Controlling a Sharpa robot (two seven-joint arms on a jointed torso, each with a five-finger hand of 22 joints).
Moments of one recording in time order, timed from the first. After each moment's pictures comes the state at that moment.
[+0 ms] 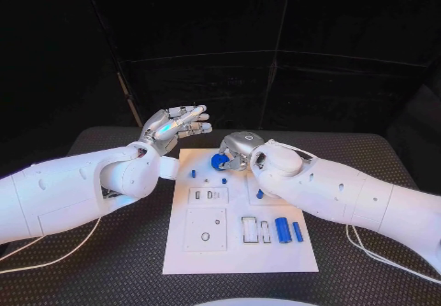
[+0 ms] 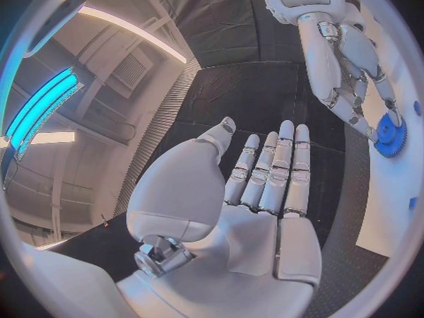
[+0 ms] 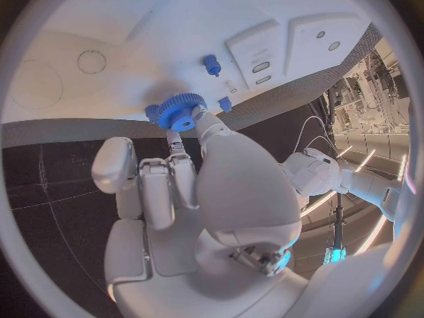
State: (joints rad) left arm 1.27 -0.86 -0.12 1.56 0.13 -0.27 0.54; left_hand 1.26 0.03 0.21 0.06 0.05 0.82 0.21 0.11 0.07 0.87 0.23 0.10 0.06 0.95 0.18 0.19 0.10 0.16 0.74 0.28 0.32 0.12; right arm 1.12 -0.39 0.06 1.21 -1.77 -0.25 -0.24; right_hand 1.39 -0.04 0.17 0.13 0.18 0.99 0.16 0.16 0.06 1.44 0.06 1.43 1.31 1.46 -0.01 1.52 1.31 0.12 1.28 0.09 1.36 1.04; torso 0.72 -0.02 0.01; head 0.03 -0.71
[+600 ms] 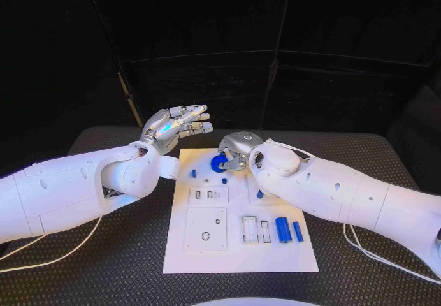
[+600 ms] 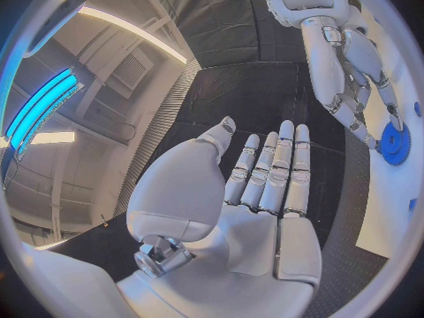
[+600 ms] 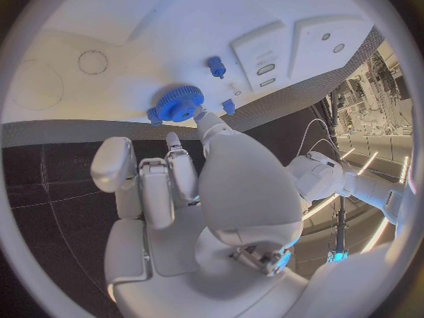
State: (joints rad) left arm 1.27 -0.86 -0.12 1.56 0.13 -0.27 0.54; left_hand 1.26 0.03 0.21 0.06 0.05 0.82 0.21 0.11 0.07 0.87 0.23 0.10 0.06 0.95 0.18 0.19 0.09 0.16 0.74 0.28 0.32 0.12; right arm 1.12 -0.37 0.06 1.19 -1.78 -0.24 -0.25; right_hand 1.35 -0.09 0.16 0.14 0.16 0.86 0.17 0.06 0.06 1.41 0.08 1.38 1.31 1.46 0.00 1.52 1.31 0.12 1.27 0.11 1.36 1.03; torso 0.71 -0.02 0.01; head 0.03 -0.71
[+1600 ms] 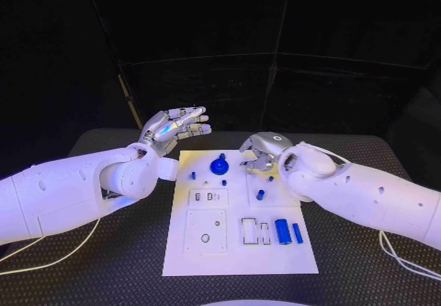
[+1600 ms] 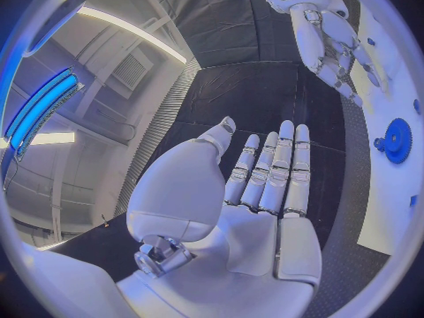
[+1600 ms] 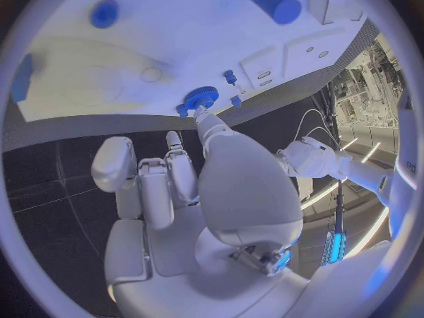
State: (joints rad) left arm 1.27 -0.87 -0.12 1.55 0.13 -0.27 0.54; left_hand 1.26 0.03 0.21 0.06 0.05 0.82 0.21 0.11 0.07 0.87 0.23 0.10 0.06 0.95 0.18 0.19 0.09 0.16 0.74 0.28 0.32 0.12; right arm 1.11 -0.59 0.06 1.32 -1.66 -0.33 -0.17; right_hand 1.36 -0.08 0.15 0.14 0.19 0.90 0.17 0.07 0.07 1.41 0.09 1.39 1.31 1.47 0.01 1.52 1.31 0.12 1.28 0.11 1.36 1.04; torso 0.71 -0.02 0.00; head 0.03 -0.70
